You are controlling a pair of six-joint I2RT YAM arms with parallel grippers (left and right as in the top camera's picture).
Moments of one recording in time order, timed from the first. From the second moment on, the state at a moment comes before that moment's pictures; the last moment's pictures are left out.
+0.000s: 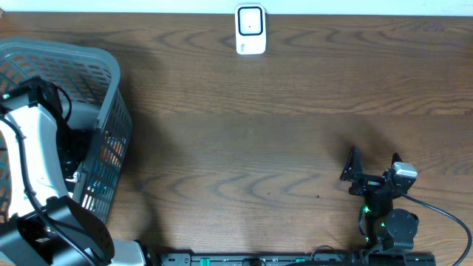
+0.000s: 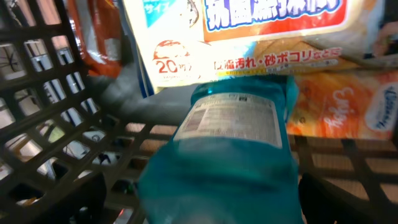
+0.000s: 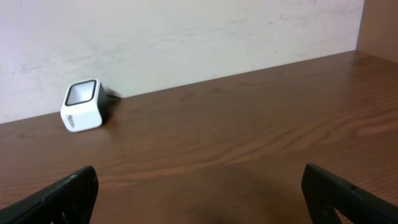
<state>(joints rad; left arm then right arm) 0.45 1.62 1.38 -1.50 -0.11 -0.88 -0.04 0.01 0.01 -0.07 0.04 0.21</state>
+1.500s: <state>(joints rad) 0.45 1.60 1.56 -1.57 -0.09 -0.80 -0.04 0.01 0.01 -0.07 0.04 0.21</state>
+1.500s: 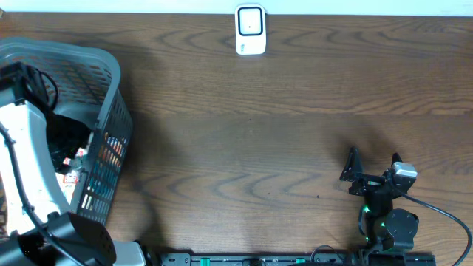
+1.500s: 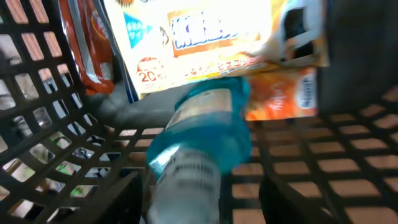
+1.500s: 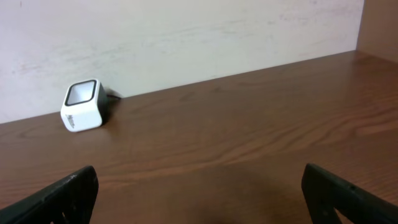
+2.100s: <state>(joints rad) 0.45 1.57 1.54 -1.61 -0.08 -0.86 -0.04 0.01 0.01 -0.07 0.04 0.21</state>
